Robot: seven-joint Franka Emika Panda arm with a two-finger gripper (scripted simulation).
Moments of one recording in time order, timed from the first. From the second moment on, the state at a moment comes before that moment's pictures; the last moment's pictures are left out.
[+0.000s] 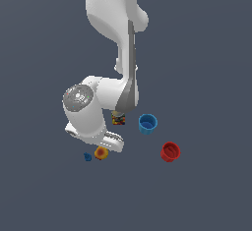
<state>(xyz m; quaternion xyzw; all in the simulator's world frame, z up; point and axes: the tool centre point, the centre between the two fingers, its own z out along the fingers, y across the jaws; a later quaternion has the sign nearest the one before) 0.107 -0.107 0.106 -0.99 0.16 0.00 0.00</state>
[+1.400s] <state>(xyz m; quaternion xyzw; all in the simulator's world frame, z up) 0.112 -0.112 0.038 -0.99 0.17 0.00 0.00</state>
